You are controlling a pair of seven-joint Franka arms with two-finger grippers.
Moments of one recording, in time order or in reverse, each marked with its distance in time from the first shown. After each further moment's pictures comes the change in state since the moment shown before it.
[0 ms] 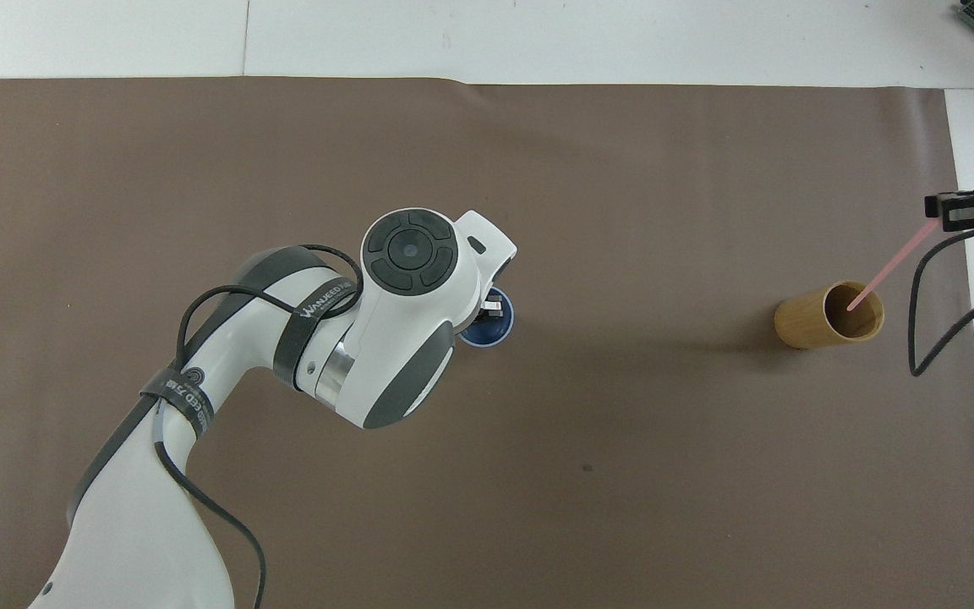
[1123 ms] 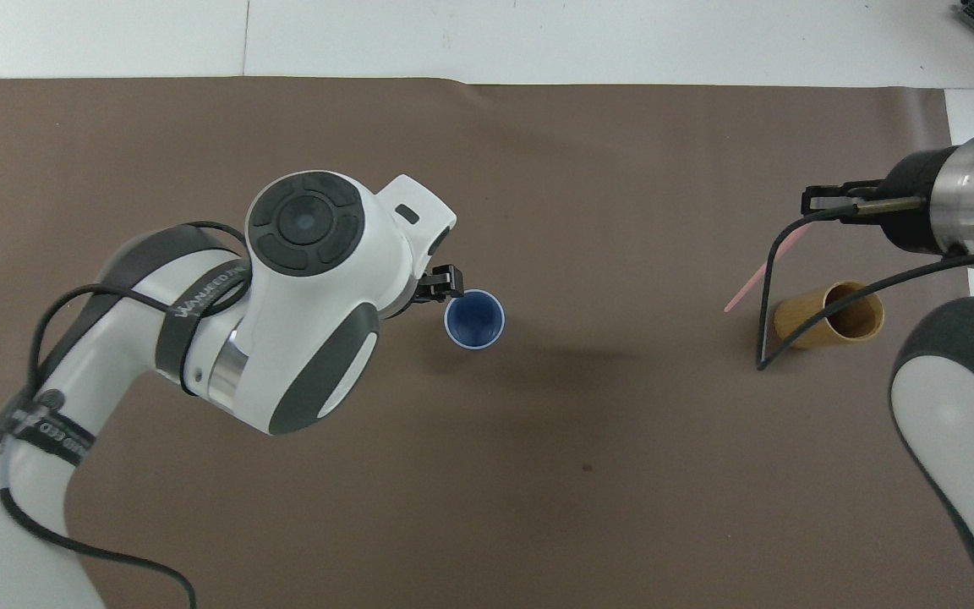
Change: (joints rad) left arm 0.128 -0.174 0.010 -0.002 0.027 -0.130 0.076; right arm 0.002 -0.014 0.234 0.008 0.000 0.003 0.454
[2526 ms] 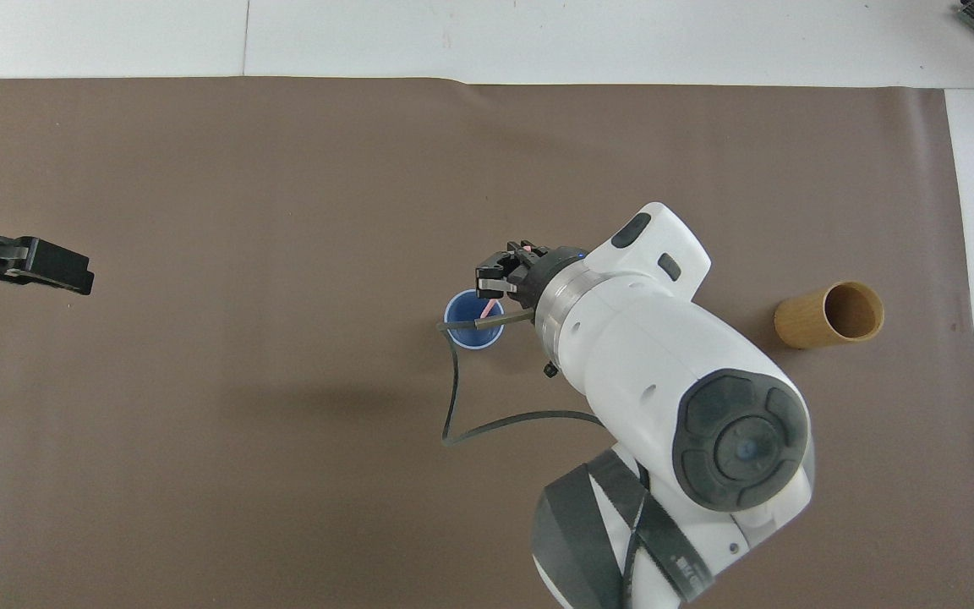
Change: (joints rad) left arm 0.470 -0.158 -0.013 0.159 0.000 -0.428 0.638; right arm 0.293 0.055 0.096 -0.201 -0.163 0.479 0.373
